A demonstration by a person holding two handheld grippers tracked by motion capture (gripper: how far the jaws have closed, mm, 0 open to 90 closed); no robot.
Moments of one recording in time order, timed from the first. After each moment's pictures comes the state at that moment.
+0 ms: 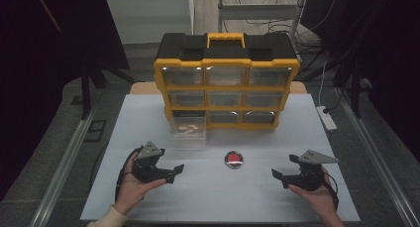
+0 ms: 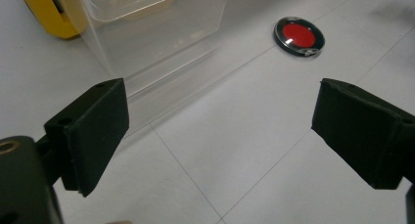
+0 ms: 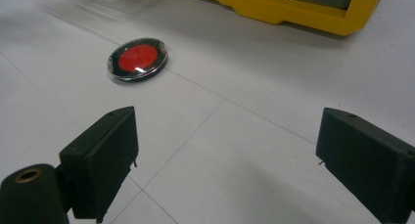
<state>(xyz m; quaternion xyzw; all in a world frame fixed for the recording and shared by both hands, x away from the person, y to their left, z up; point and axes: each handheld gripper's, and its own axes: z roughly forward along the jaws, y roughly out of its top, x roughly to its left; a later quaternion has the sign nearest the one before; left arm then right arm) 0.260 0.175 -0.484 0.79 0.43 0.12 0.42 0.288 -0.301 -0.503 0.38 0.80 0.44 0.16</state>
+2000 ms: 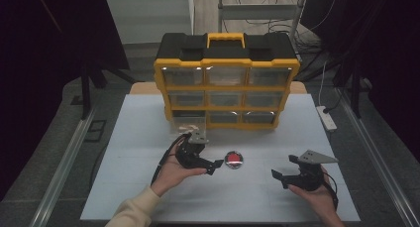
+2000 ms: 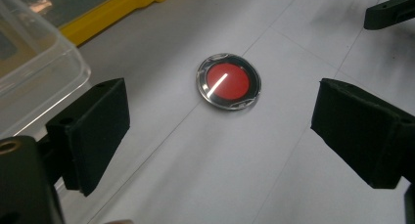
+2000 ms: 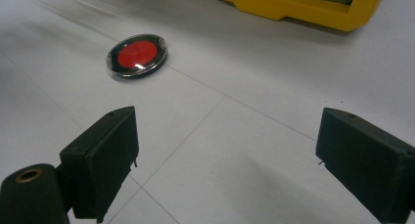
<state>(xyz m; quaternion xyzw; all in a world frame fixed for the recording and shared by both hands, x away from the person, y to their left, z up) 0.309 0.068 -0.469 0.85 0.34 0.07 0.40 0.289 -0.301 -0.506 0.38 0.80 0.44 0.16</state>
